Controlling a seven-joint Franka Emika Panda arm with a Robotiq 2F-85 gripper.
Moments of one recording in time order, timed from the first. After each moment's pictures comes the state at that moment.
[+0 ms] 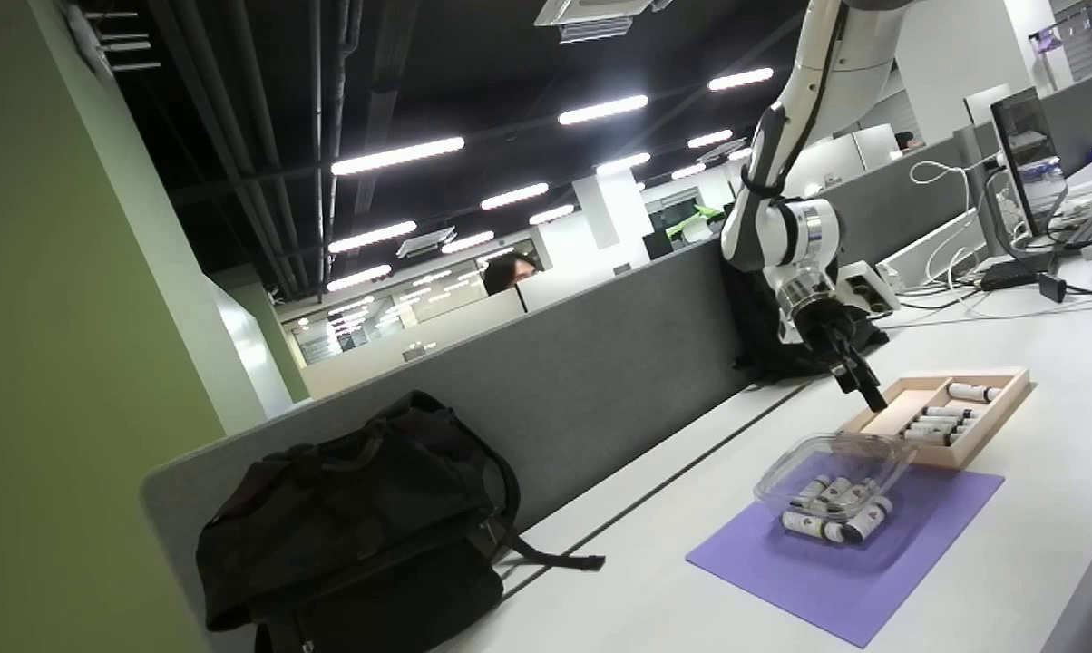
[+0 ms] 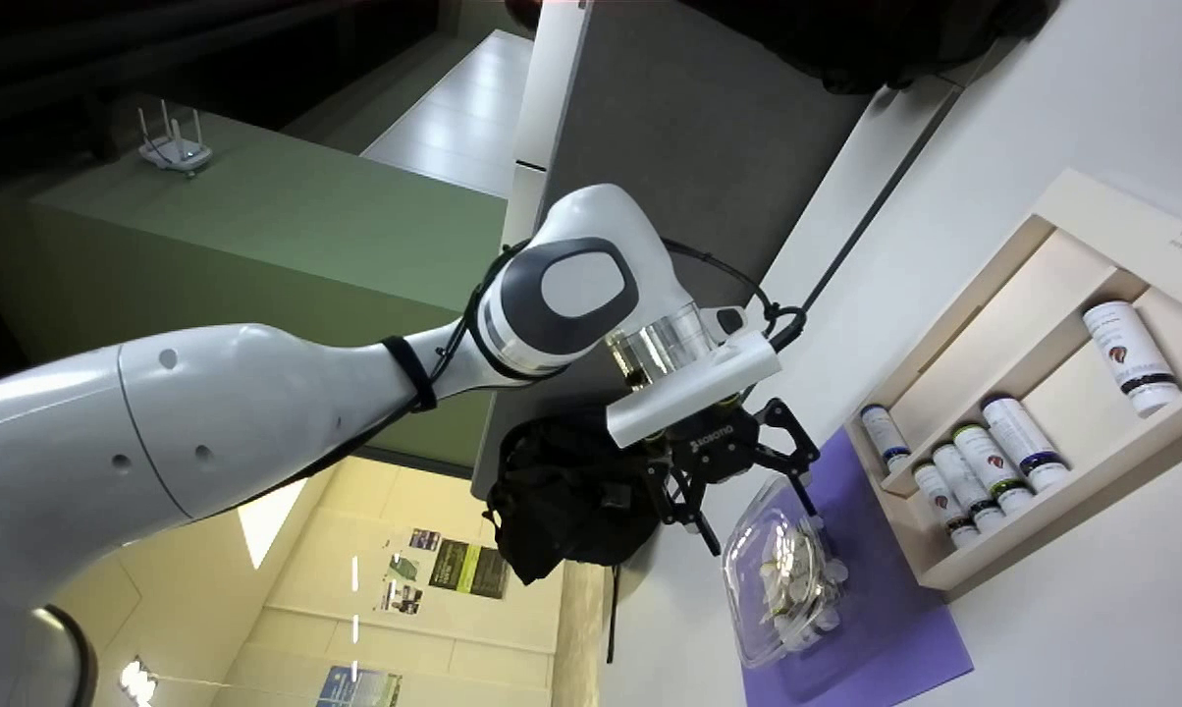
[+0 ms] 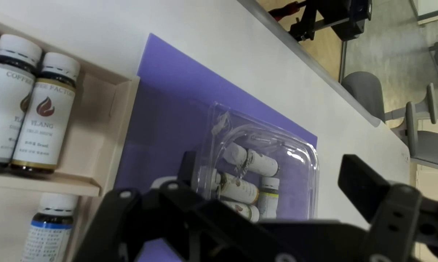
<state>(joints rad) -0.27 0.68 0.01 -1.78 0.37 1.70 -0.86</state>
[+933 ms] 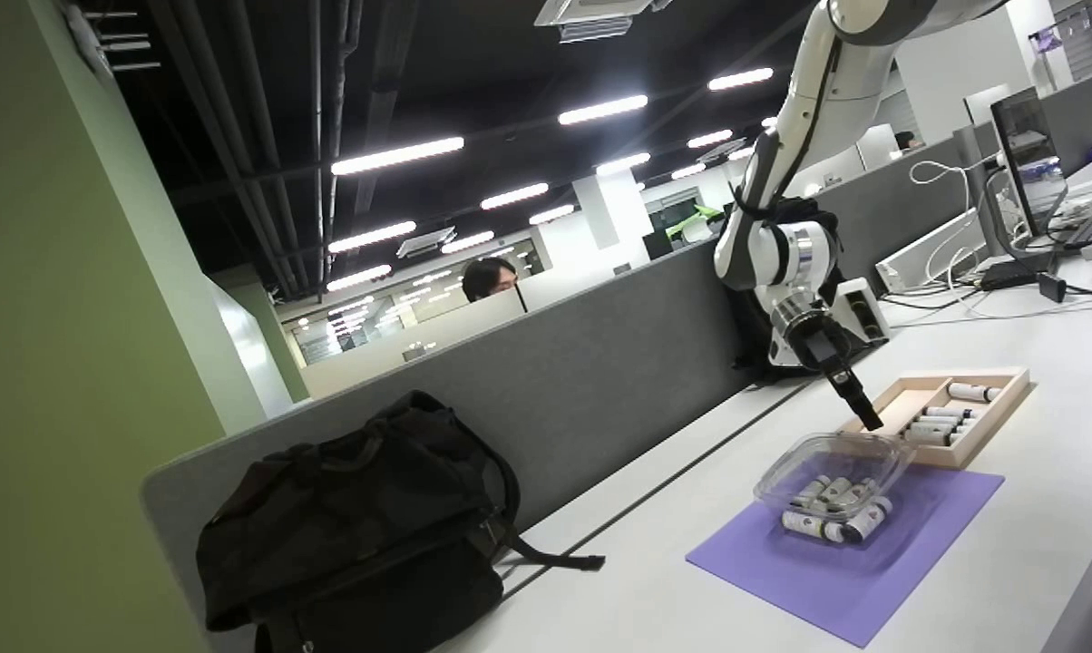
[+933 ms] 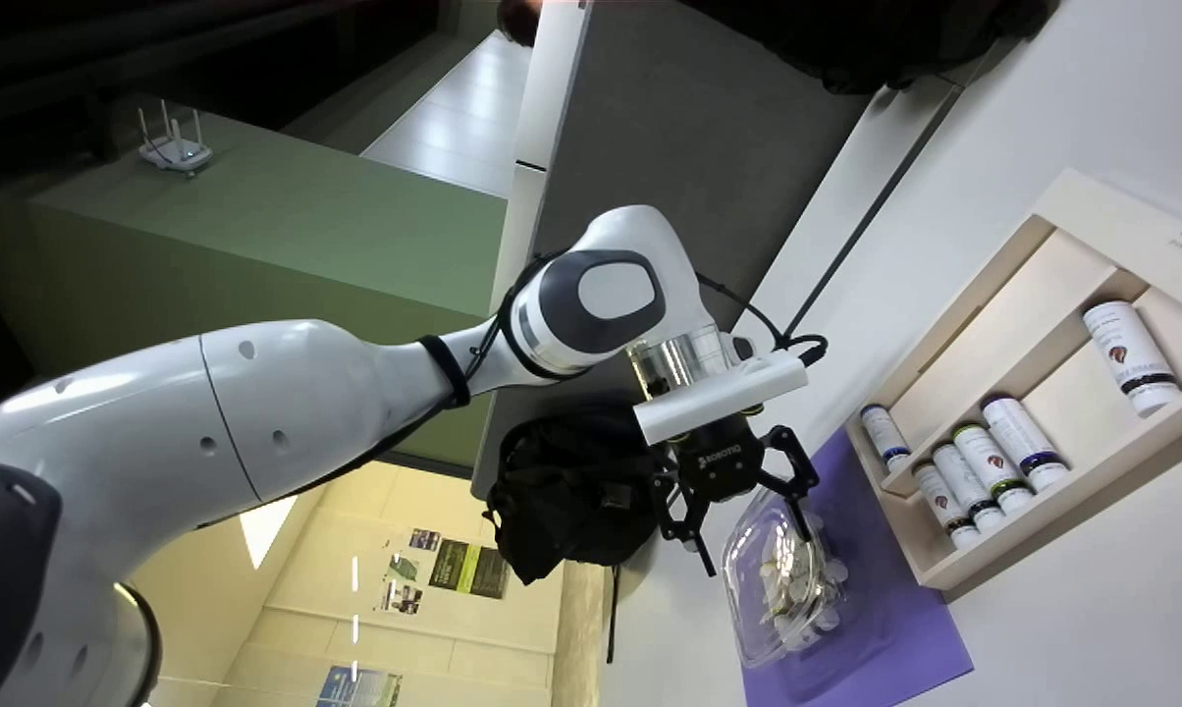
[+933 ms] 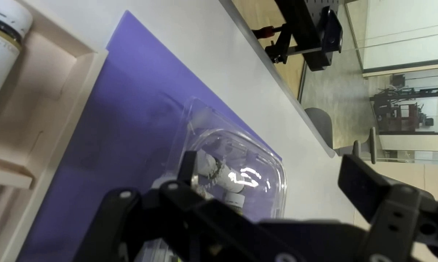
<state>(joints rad) -0.28 0.78 0.05 -1.67 0.37 1.57 -0.99</state>
